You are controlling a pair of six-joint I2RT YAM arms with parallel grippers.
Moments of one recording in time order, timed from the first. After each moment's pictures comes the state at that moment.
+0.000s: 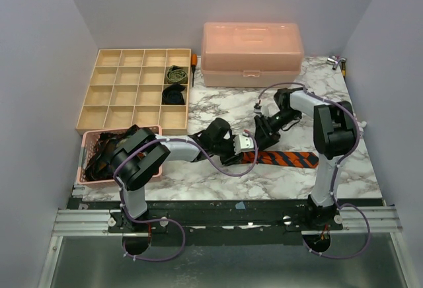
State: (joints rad) left arm -0.83 1.82 0.88 0.22 0.52 0.43; right arm 0.18 2.03 1.38 -1.13 -0.86 -0.30
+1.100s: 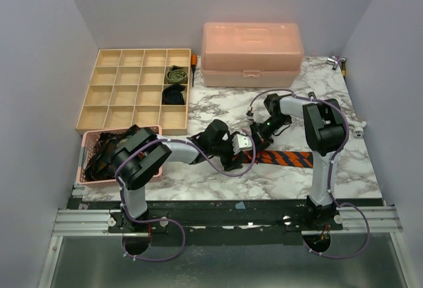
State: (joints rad) left arm -0.83 1.82 0.85 0.32 0.54 0.36; right arm 0.25 2.13 1.33 -0.96 -0.81 -0.20
